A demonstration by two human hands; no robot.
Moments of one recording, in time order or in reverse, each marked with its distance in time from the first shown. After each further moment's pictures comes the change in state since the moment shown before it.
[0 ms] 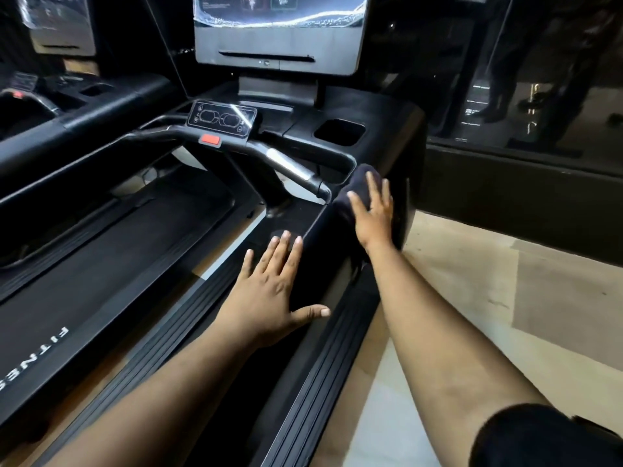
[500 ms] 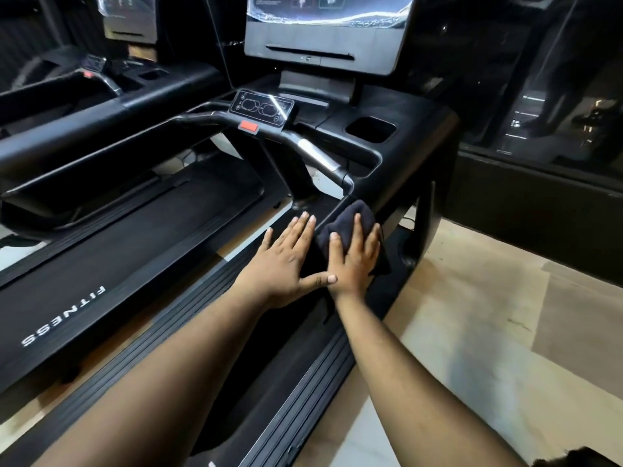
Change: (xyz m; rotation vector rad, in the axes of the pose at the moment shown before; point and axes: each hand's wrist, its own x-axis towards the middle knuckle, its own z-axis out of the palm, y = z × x) left_hand -0.004 0.003 -0.008 -0.125 -0.004 -0.050; right_hand -0.151 -0.028 0.034 0.001 0.066 -0.033
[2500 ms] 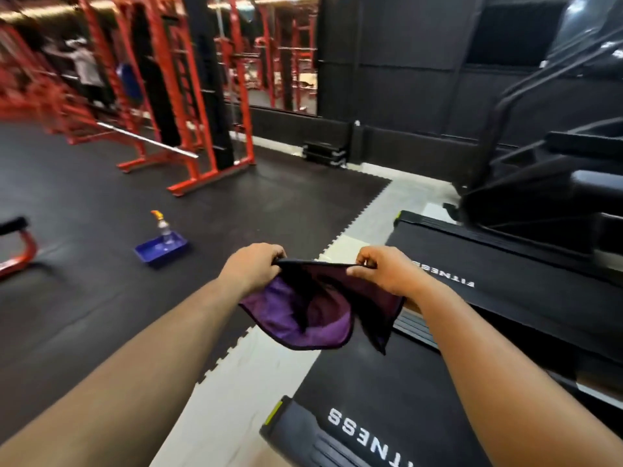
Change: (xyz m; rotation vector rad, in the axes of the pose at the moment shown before) left_hand -0.865 -0.117 -0.032 -0.019 0.424 -1.610; right_hand -0.622 -0.373 0.162 -0.047 -1.687 -1.377
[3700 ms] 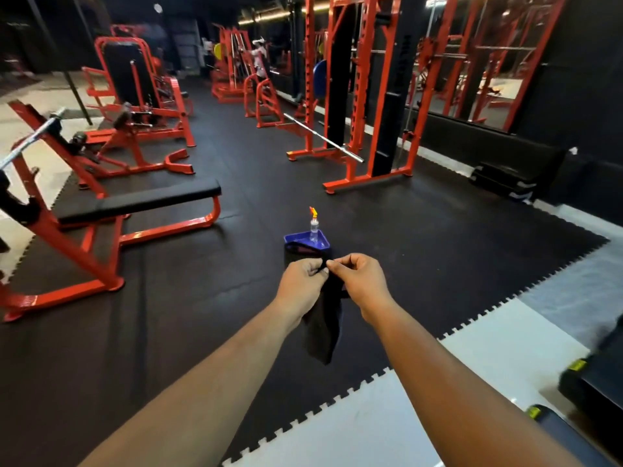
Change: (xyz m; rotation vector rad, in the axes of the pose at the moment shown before) left_hand 0.021 -0.423 -0.056 -1.061 0.486 -0.573; right_hand 0.352 -0.416 0.292 0.862 -0.191 0.019
